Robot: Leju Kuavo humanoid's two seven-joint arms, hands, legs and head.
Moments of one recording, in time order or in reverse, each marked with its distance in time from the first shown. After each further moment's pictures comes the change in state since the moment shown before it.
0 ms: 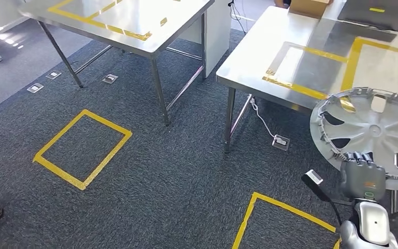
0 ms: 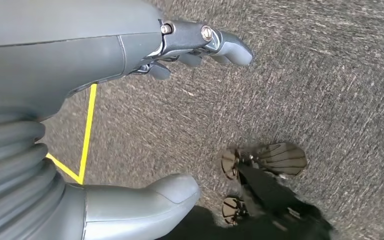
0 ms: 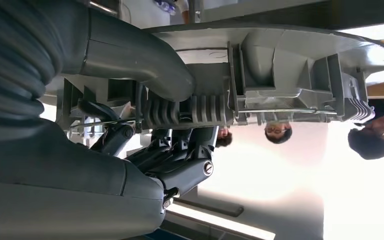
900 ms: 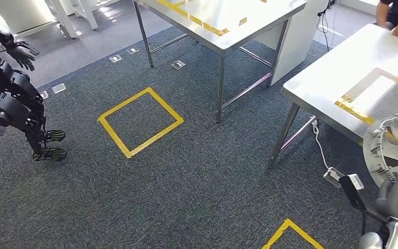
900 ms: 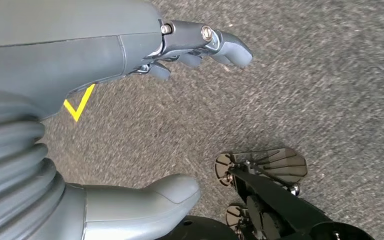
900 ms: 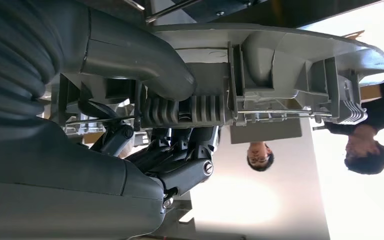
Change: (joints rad) left arm 0.004 0.005 0.001 -0.002 -0.018 -0.001 -0.003; right arm -0.012 0.089 -0.345 0.065 -0.108 -0.043 -0.089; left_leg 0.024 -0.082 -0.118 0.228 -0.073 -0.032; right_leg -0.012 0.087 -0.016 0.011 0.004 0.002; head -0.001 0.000
